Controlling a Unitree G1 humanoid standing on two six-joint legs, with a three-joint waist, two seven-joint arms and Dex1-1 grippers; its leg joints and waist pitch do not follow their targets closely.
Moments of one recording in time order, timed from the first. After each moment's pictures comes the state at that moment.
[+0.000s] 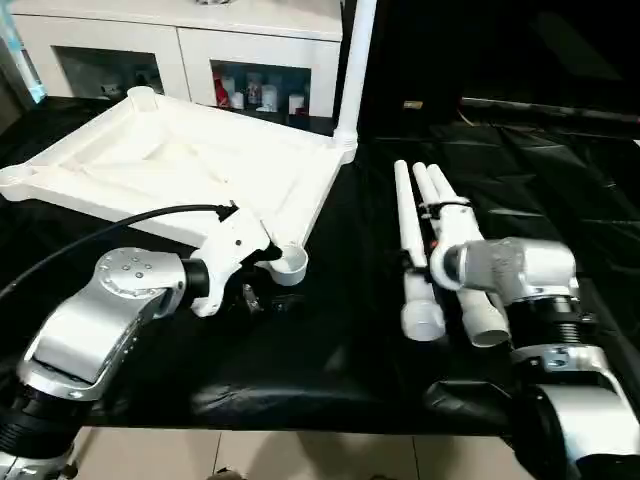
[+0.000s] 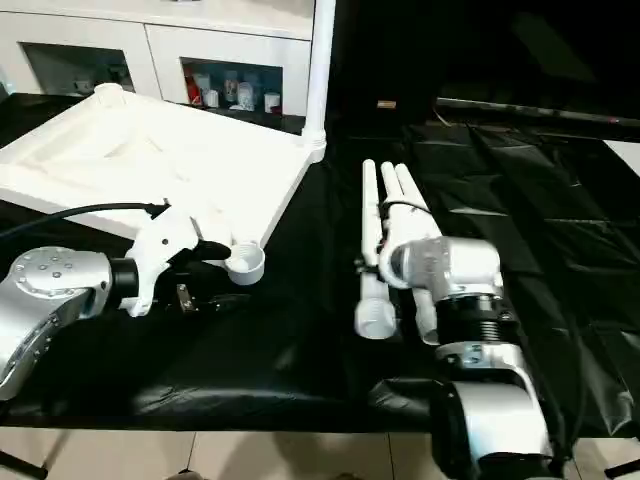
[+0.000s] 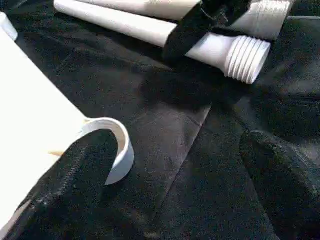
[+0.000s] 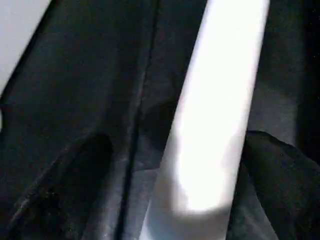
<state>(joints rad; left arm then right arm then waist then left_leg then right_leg) -0.40 0.65 -0.22 -0.28 -0.23 0.74 -0.87 -0.76 -0.16 -0.17 0.54 0.21 1.11 0.23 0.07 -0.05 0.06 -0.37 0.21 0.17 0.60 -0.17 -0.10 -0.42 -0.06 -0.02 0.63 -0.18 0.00</state>
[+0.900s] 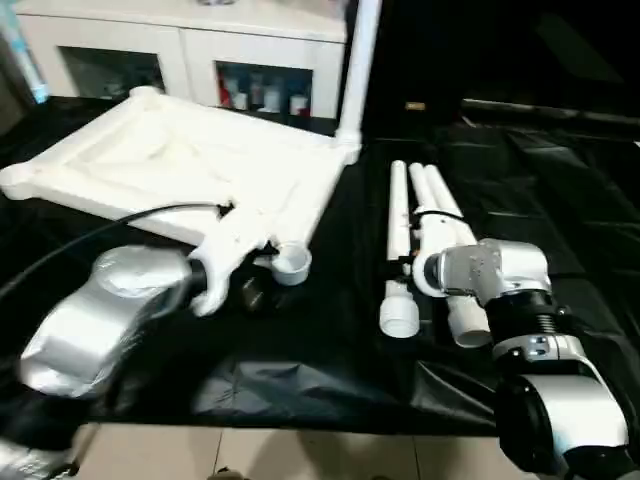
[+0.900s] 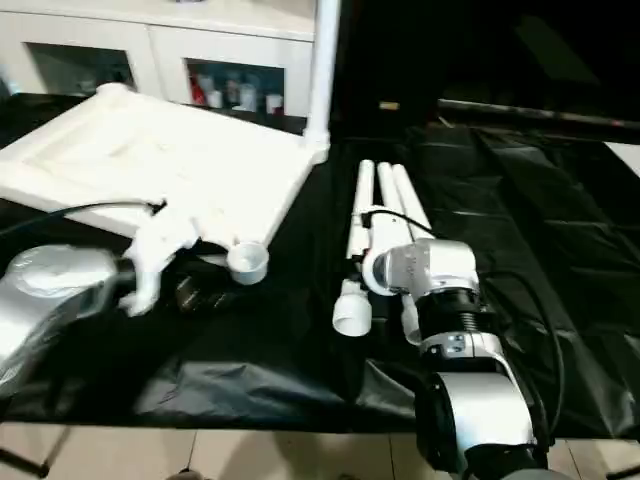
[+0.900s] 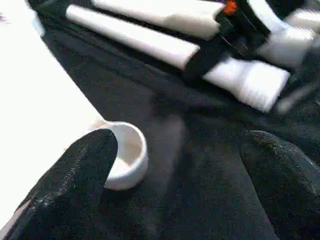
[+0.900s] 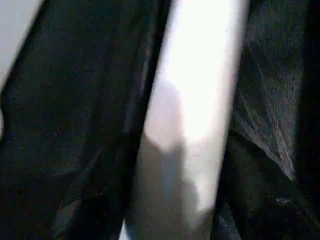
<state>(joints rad) -0.45 0.55 -0.21 -0.22 -0.24 0.80 -0.76 -0.79 -0.12 -0.21 0.62 0.21 1.07 0.16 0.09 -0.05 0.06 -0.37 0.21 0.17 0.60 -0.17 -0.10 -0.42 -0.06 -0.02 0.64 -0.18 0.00</state>
